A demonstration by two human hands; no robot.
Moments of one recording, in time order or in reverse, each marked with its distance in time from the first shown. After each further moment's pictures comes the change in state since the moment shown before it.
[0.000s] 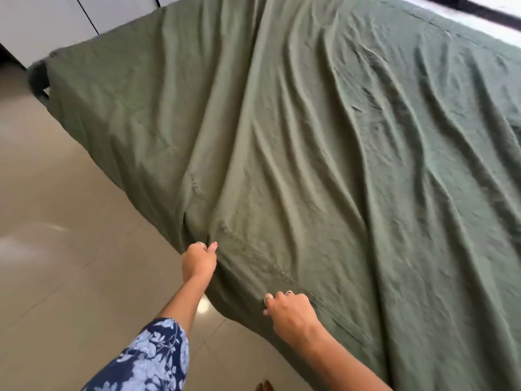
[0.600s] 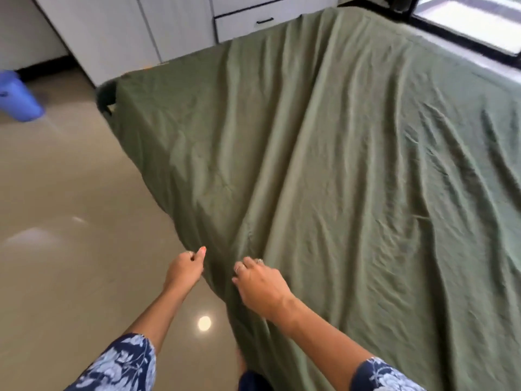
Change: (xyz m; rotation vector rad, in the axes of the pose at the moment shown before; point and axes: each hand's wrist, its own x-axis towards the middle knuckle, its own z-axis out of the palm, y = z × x) left_hand 0.143 -0.005 -0.121 -0.092 -0.070 0.025; right_hand 0.170 -0.104 -0.134 0.131 0.286 -0.291
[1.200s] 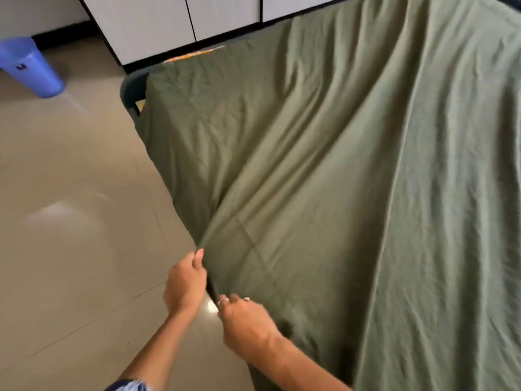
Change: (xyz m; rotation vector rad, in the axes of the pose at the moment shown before) left_hand 0.161 0.057 -0.080 0.230 0.292 -0.049; right_hand 0.218 -0.047 0.017 0.115 -0.413 0.015
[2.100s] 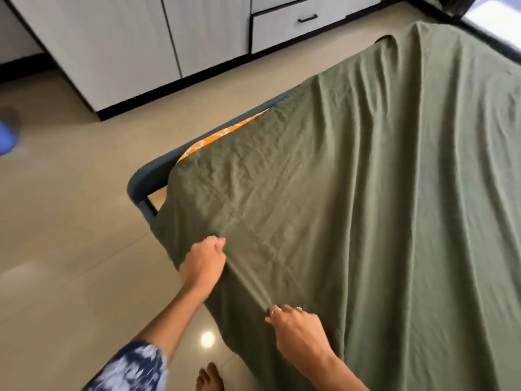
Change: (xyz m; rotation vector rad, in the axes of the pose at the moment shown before) left_hand 0.359 0.136 -0.103 0.120 -0.206 0.279; right_hand 0.266 -0.023 -0.149 -0.217 0.351 0.321
